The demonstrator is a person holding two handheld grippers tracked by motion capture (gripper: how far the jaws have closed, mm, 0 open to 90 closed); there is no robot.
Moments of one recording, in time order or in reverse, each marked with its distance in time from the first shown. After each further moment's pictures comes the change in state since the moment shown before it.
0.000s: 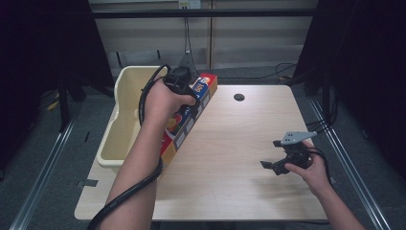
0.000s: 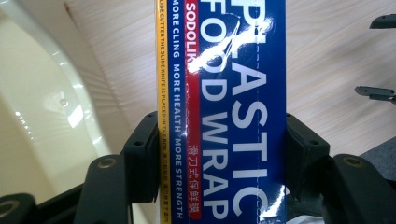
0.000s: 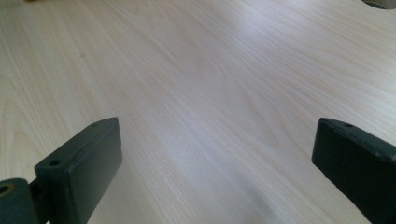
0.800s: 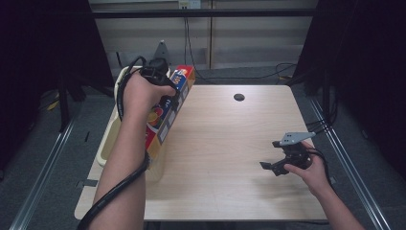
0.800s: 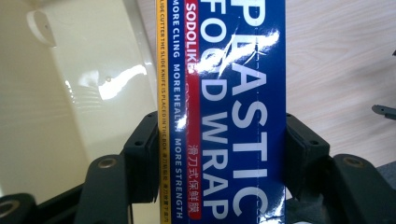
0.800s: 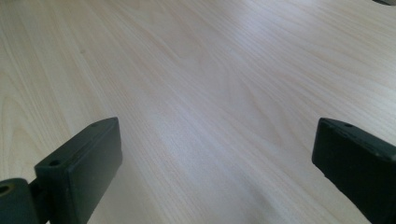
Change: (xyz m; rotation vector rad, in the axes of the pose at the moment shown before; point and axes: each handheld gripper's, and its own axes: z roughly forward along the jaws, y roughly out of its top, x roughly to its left) left arm 0.036 -0.013 -0.031 -0.041 0.050 -0.155; right arm 0.001 -0.001 0.002 0.016 0.009 -0.002
